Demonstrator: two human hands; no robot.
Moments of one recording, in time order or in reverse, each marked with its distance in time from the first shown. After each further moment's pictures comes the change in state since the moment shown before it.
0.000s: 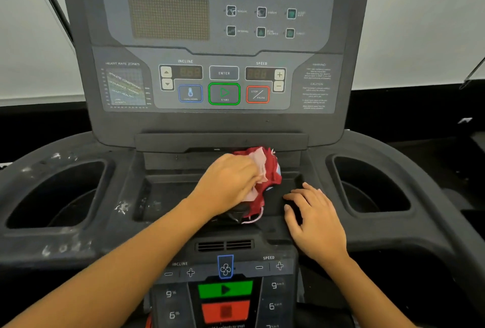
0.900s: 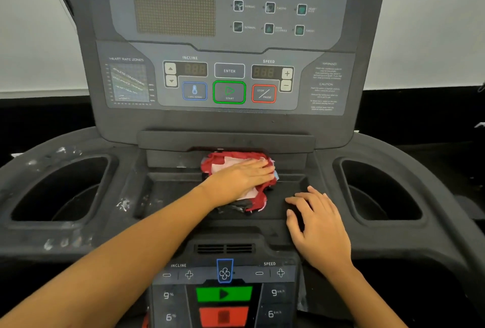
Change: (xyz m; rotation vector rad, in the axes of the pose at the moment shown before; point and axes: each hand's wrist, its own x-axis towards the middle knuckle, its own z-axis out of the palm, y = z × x) left_hand 0.010 -0.033 0.056 0.147 -0.382 0.148; right_hand -0.001 0.001 0.001 -0.011 -0.017 -0.007
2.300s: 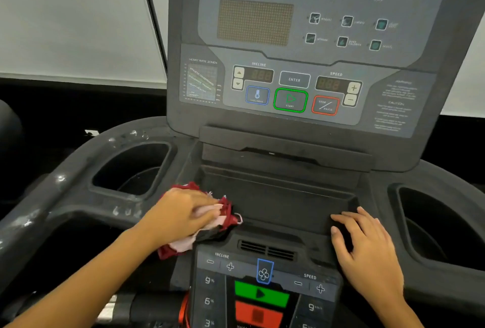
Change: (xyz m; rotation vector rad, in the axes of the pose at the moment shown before) left_hand -0.186 0.010 -0.051 -0.371 0.080 -0.668; right_hand 0.002 0.001 -0.003 -0.009 -0.037 0.006
